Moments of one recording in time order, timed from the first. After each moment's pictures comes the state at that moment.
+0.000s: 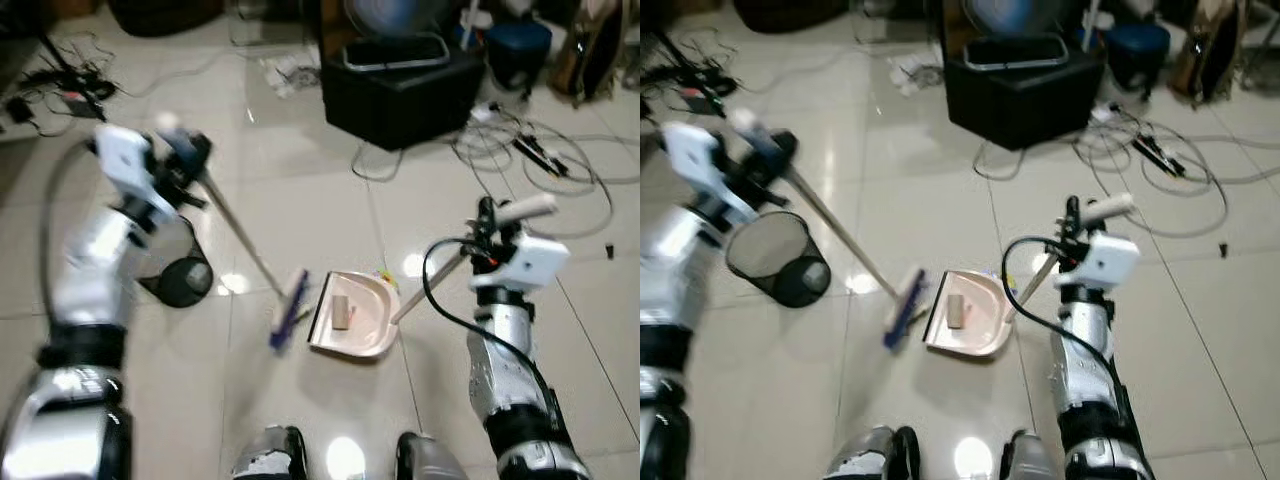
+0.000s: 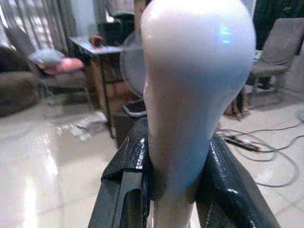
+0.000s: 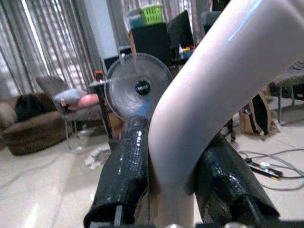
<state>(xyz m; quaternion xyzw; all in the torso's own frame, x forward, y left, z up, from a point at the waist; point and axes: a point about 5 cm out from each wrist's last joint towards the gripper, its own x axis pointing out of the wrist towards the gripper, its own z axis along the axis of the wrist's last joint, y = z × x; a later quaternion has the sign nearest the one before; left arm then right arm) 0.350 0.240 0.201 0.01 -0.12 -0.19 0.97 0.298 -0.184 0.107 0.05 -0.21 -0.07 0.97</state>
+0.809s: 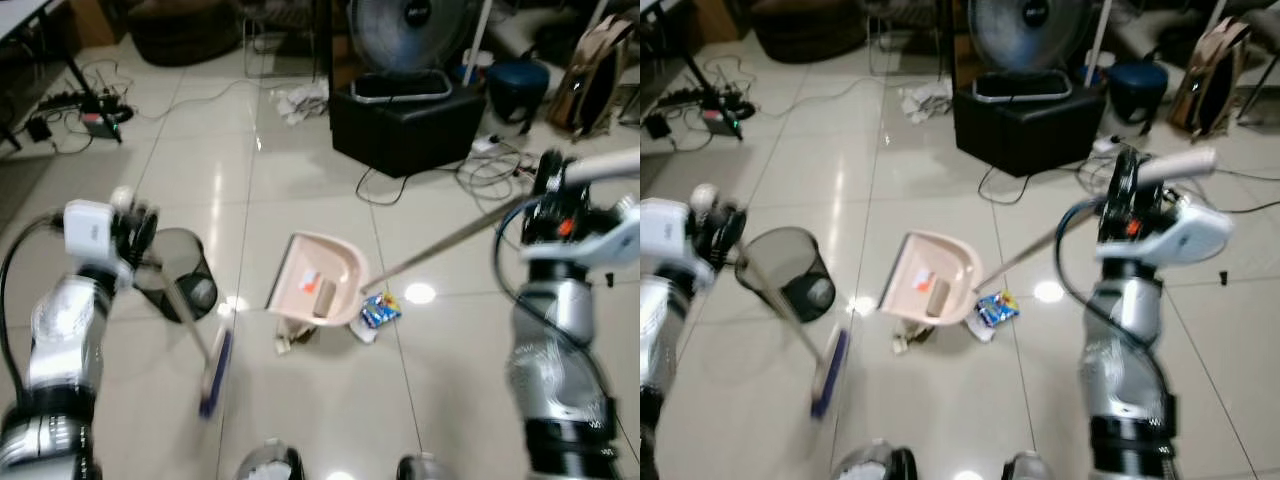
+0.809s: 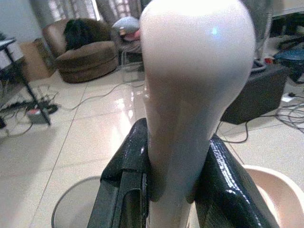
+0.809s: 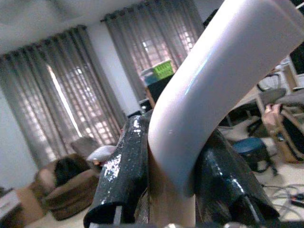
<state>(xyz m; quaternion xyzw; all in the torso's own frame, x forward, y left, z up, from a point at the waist) 0.300 0.288 0.109 0.05 -0.01 -0.03 1.00 0.284 -0.204 0.193 0.16 -0.27 -0.05 0.95</state>
